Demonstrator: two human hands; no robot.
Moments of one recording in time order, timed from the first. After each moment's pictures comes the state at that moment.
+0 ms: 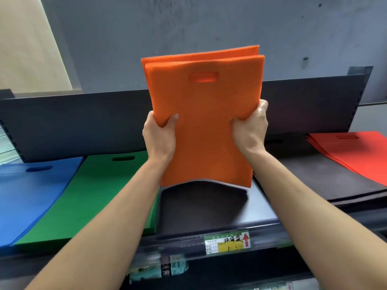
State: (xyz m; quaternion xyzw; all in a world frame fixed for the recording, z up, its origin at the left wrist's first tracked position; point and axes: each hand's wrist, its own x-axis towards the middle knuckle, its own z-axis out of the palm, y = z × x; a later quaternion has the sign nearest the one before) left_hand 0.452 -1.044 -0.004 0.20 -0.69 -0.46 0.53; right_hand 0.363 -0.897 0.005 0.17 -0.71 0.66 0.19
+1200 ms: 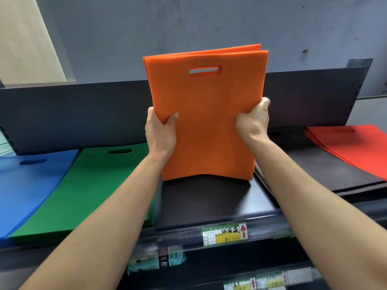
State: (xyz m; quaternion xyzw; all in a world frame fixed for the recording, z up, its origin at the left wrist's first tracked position) left_hand 0.446 -1.044 -0.016 0.20 -0.70 -0.47 0.50; right_hand 0.360 -0.890 0.007 0.12 -0.74 0.65 0.13
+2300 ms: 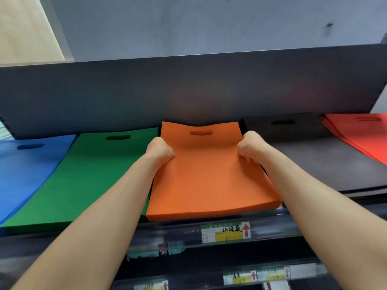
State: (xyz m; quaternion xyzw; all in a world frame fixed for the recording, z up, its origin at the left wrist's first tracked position) left_hand 0.428 -1.083 -0.081 0.41 -0.84 -0.34 0.12; right_hand 0.302 -0.897 -0.075 0.15 -0.94 0.30 -0.10
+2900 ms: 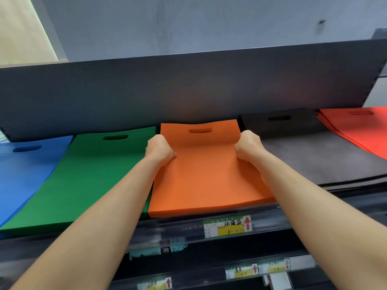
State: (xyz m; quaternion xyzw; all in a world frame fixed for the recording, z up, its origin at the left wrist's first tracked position) left_hand 0.435 -1.074 -0.077 0.40 -0.87 -0.27 0.12; right_hand 0.317 -0.900 -0.085 0.13 -0.93 0.33 -0.06
